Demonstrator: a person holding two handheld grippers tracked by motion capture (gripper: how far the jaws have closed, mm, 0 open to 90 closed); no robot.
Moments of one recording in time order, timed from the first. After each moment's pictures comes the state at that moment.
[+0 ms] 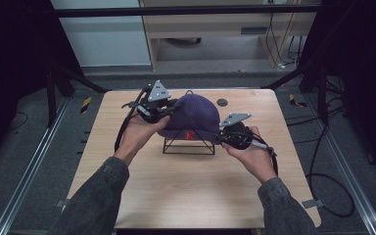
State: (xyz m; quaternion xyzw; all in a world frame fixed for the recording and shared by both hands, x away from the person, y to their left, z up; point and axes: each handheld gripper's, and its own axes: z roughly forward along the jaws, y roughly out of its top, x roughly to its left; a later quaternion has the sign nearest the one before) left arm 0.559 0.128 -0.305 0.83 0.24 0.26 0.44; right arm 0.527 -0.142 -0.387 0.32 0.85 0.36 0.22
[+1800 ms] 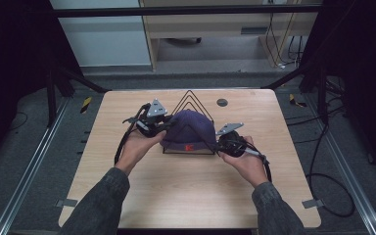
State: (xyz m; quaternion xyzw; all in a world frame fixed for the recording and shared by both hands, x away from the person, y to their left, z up) left arm 0.562 0.143 -0.367 0.84 0.26 0.23 0.42; right arm 0.536 -0.135 -0.440 0.36 0.86 0.33 0.18
